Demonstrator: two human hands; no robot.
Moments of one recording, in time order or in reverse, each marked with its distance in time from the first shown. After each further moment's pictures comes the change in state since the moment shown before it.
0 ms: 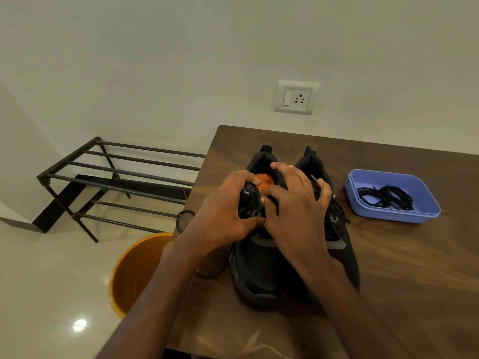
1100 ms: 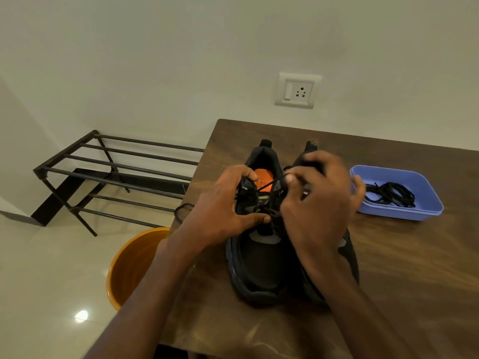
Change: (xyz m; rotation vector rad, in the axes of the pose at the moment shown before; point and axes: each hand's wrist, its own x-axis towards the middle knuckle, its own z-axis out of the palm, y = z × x) left_hand -0.002 0.001 0.001 0.020 0.016 -0.042; right_hand 0.001 0.009 -0.014 0.129 0.383 0.176
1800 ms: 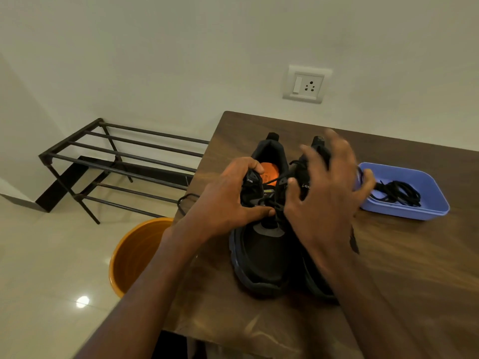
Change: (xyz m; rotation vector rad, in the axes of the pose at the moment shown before) left_hand -0.001 0.001 -0.002 -0.025 0.004 -0.002; right_hand 0.004 0.005 -0.005 -0.191 -0.141 -0.120
